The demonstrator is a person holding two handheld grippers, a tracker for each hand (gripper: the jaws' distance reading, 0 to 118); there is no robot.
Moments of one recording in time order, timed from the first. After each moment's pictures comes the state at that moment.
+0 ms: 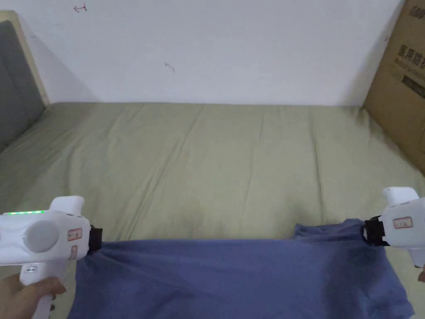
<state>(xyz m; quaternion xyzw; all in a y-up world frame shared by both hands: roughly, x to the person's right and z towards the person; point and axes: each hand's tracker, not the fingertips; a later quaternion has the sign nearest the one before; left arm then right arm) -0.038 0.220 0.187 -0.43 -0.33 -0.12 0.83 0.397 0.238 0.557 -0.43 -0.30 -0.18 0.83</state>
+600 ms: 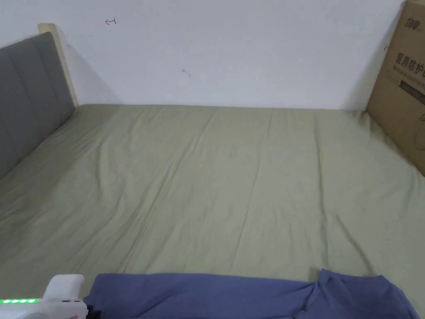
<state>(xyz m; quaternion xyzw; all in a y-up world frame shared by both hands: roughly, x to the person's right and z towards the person) -0.180 0.158 0.329 -0.49 -0.32 -0.14 0.80 0.256 0.166 0.743 -0.47 -0.28 -0.25 0.80</state>
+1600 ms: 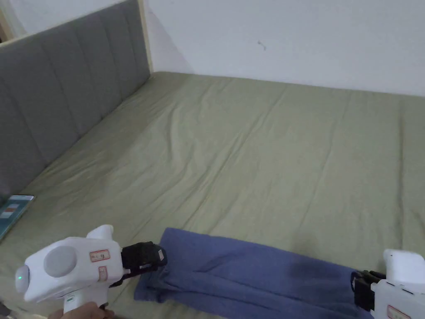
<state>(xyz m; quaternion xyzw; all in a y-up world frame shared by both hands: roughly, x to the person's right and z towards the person) -0.249 0.155 0.307 -0.55 -0.28 0.16 0.77 0.137 0.188 0.599 -0.37 -0.21 -0.15 0.89</state>
